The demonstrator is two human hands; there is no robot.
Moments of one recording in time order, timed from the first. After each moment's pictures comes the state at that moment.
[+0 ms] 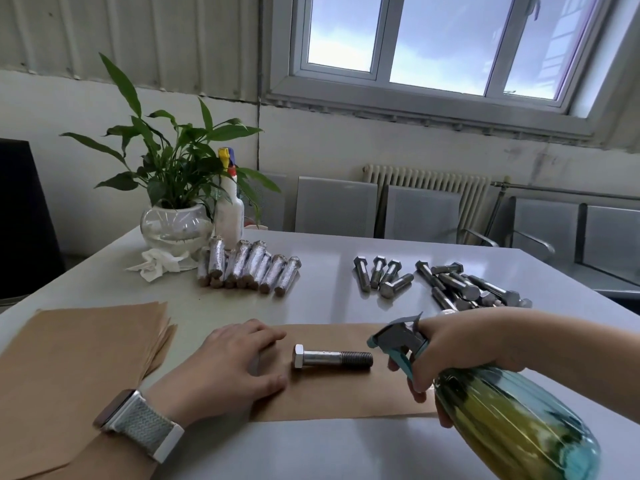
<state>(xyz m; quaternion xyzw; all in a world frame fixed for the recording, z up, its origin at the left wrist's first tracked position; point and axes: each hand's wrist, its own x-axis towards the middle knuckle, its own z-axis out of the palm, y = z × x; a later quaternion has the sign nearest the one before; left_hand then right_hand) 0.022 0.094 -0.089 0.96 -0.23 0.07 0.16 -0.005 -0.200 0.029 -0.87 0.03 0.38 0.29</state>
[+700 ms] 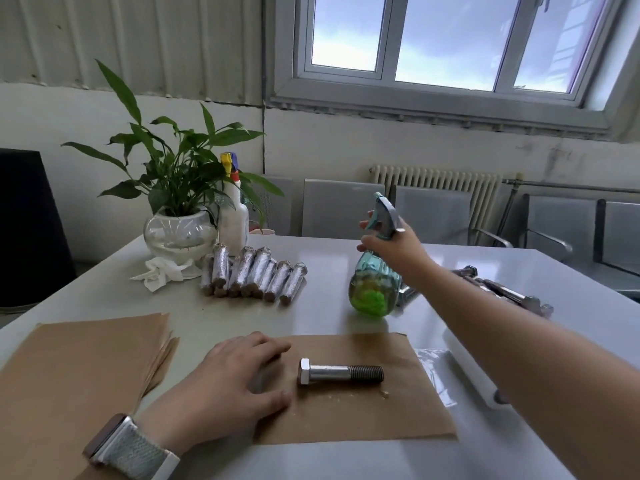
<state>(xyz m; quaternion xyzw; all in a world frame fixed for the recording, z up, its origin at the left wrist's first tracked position) 0.022 0.097 -0.088 0.95 -0.23 0.07 0.19 0.153 -0.171 0.007 -0.80 -0.10 -0.14 0.57</state>
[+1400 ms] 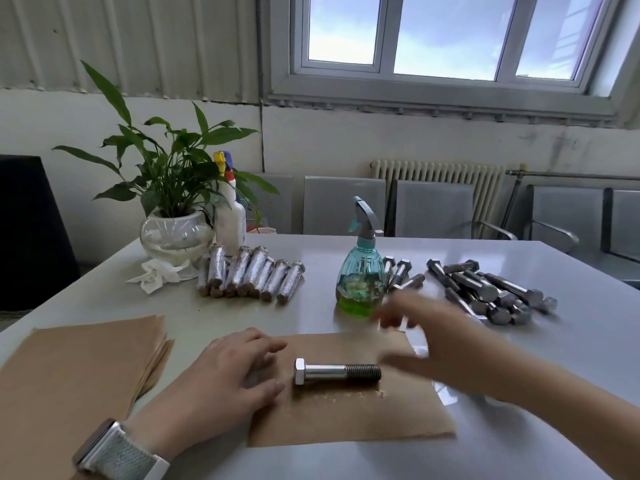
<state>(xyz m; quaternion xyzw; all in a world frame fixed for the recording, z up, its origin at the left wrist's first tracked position) 0.018 0.093 -0.081 0.94 -0.25 0.10 0.23 0.020 -0.210 -0.020 -0.92 -0.33 -0.14 0.17</state>
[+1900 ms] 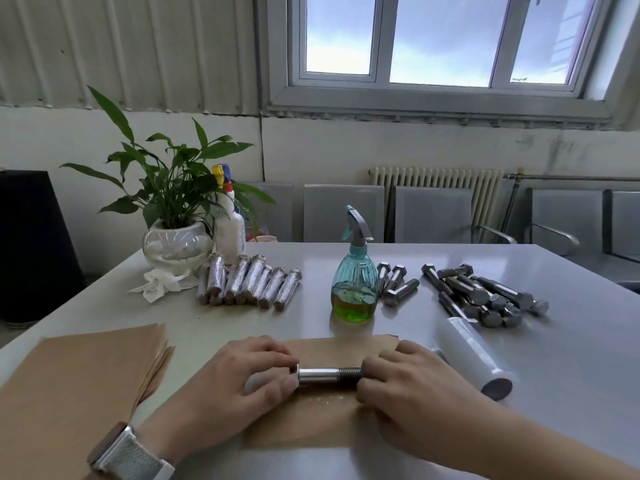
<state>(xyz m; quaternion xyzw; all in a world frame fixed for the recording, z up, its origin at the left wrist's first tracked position) 0.006 0.082 -0.071 0.90 -0.30 0.10 0.28 -0.015 -0.193 -0.049 -0.90 -0.40 -0.15 -0.10</state>
